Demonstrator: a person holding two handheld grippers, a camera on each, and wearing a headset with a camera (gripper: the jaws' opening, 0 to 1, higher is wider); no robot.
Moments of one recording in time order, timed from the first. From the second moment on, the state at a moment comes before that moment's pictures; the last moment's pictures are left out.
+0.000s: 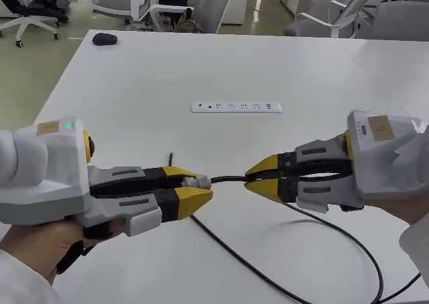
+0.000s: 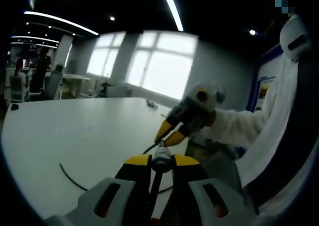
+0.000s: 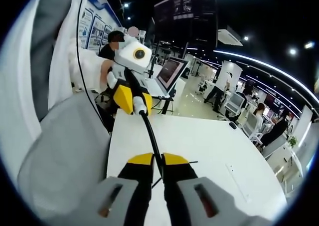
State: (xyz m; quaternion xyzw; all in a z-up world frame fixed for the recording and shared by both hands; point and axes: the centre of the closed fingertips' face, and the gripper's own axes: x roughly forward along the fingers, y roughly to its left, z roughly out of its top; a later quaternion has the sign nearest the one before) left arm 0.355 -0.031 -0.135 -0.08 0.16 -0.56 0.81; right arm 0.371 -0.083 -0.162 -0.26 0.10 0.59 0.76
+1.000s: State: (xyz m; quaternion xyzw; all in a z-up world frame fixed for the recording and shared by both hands) left arm 0.358 -0.032 -0.133 -0.07 0.16 -0.56 0.81; right arm 0.376 -0.103 -0.174 -0.23 0.12 0.57 0.78
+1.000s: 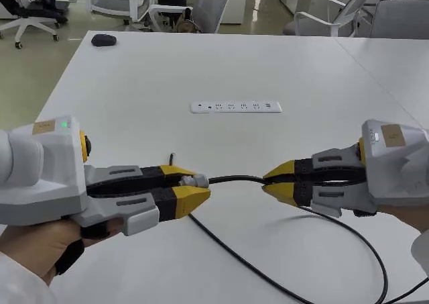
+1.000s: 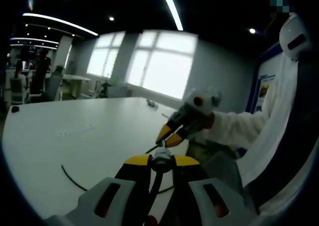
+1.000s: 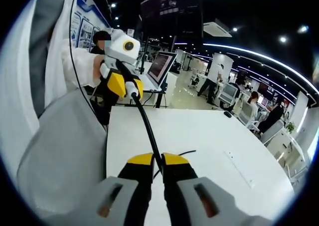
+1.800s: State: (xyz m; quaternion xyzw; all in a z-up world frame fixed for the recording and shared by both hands) left arm 0.337 -0.060 -0.138 -0.04 0.16 -0.59 0.79; right arm 0.353 -0.080 -0.157 -0.21 0.11 0.61 0.76
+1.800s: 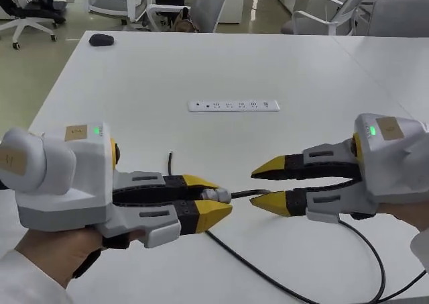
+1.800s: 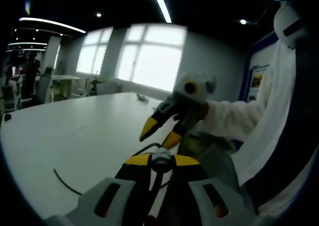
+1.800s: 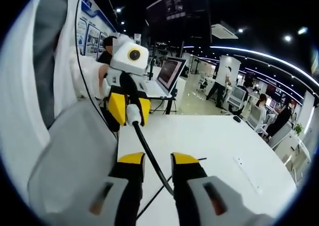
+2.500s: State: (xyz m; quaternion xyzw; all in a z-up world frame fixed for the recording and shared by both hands) left arm 0.337 -0.055 -0.139 -0.05 0.17 -0.58 0.79; right arm 0.340 -0.060 -0.156 -0.21 0.10 0.63 0.74
